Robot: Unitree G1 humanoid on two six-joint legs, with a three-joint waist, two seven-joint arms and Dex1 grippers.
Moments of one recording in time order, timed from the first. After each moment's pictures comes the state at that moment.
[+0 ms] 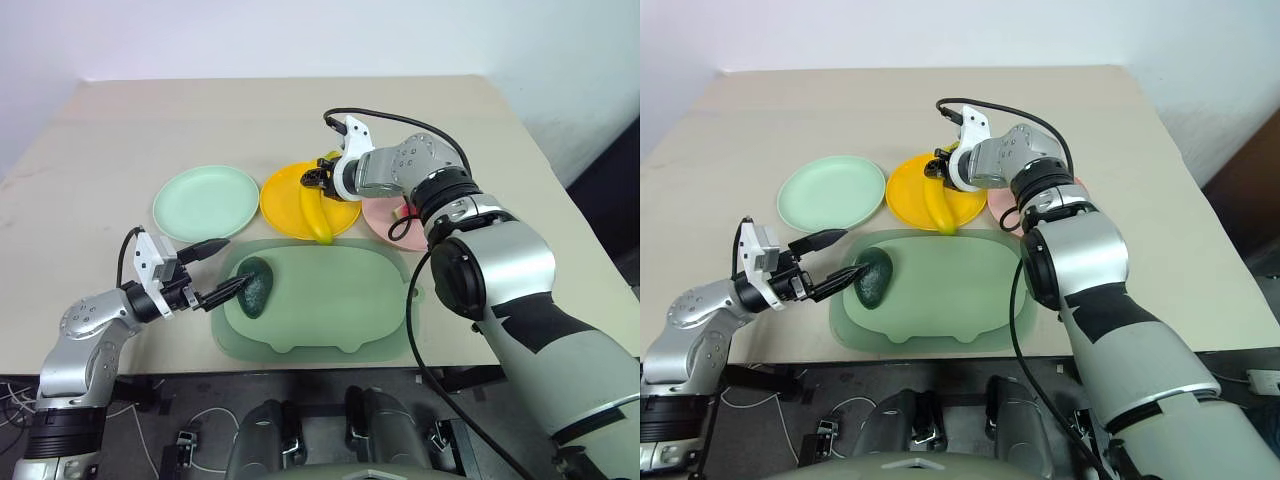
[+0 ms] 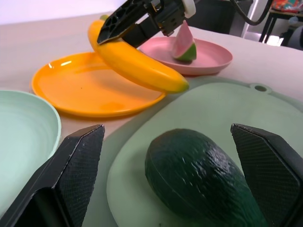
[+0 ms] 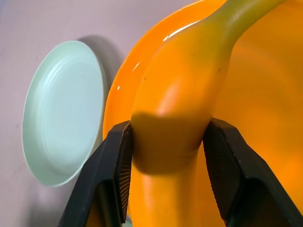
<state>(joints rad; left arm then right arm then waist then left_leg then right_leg) -0.08 0.61 0.21 -0.09 -0.55 0.18 -1.02 -1.51 -0.12 -0.10 1.30 0.69 0.82 0.07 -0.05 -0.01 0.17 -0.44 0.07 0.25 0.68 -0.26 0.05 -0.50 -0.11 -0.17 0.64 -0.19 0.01</state>
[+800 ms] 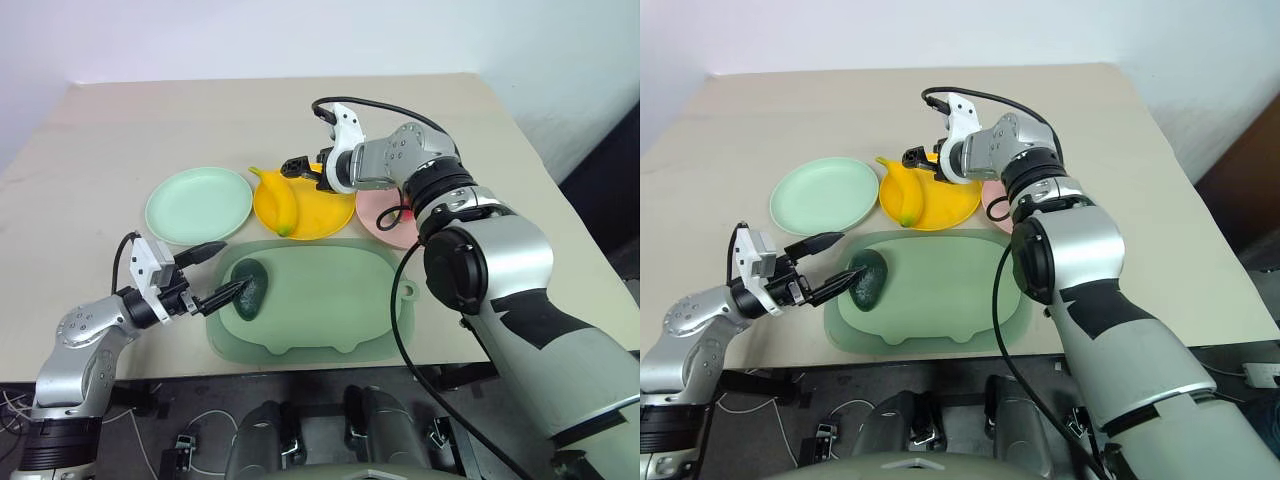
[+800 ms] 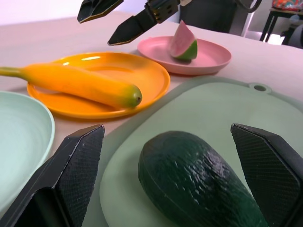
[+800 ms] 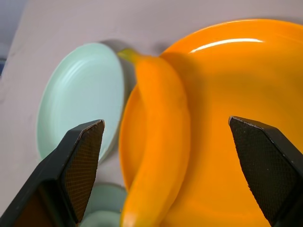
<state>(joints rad) -0.05 0.61 0.22 -0.14 -0.56 0.18 -0.99 -1.56 -0.10 -0.22 1.27 0.42 0.90 0.27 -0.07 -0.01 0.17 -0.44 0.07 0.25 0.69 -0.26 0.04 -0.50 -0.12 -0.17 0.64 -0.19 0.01</state>
